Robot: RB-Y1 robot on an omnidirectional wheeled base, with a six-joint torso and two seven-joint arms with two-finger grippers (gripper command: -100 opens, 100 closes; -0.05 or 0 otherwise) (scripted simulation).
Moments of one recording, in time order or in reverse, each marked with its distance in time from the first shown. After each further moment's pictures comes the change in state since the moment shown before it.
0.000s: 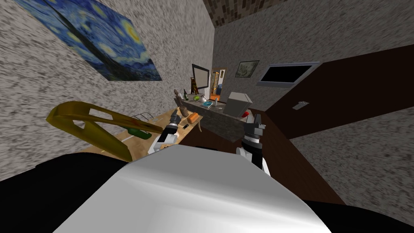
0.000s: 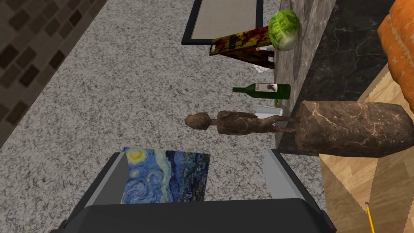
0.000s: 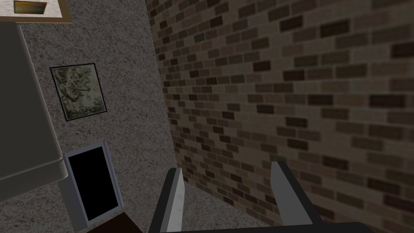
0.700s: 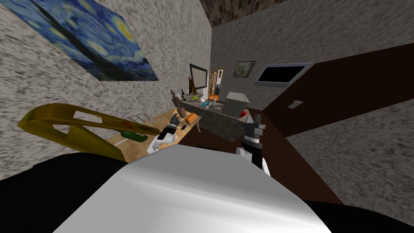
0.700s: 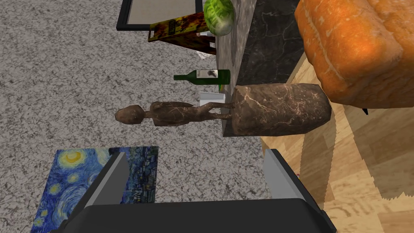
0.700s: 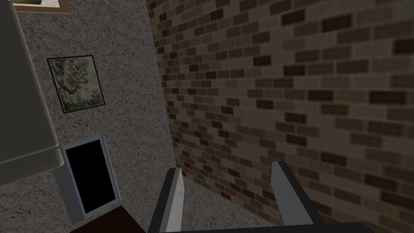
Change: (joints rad) left arm -0.032 0.034 0.064 0.101 0.040 0.196 0.032; right arm 0.000 0.000 0.000 0.000 0.000 0.000 0.000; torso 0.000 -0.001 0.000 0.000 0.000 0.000
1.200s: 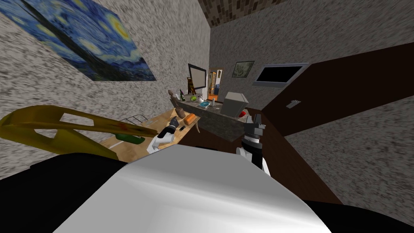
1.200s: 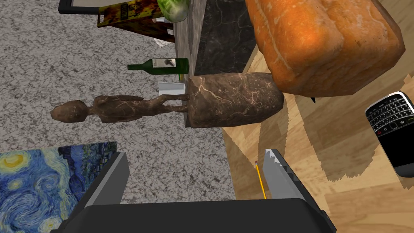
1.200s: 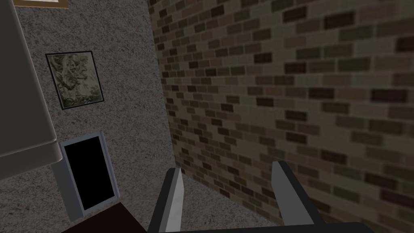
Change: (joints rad) left arm -0.027 0.014 0.039 0.069 0.026 0.143 0.023; right arm 0.000 0.000 0.000 0.000 0.000 0.000 0.000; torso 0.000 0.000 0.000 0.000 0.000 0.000
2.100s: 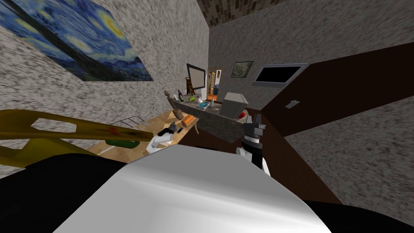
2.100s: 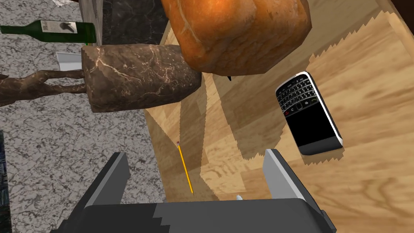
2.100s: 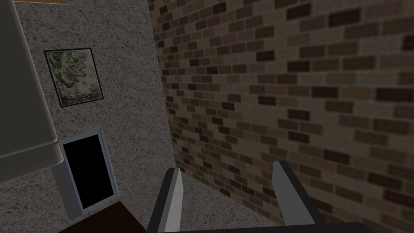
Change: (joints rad) left arm -0.044 0.018 0.069 0.140 0.049 0.262 0.058; right arm 0.000 0.000 0.000 0.000 0.000 0.000 0.000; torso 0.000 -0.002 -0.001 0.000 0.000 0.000
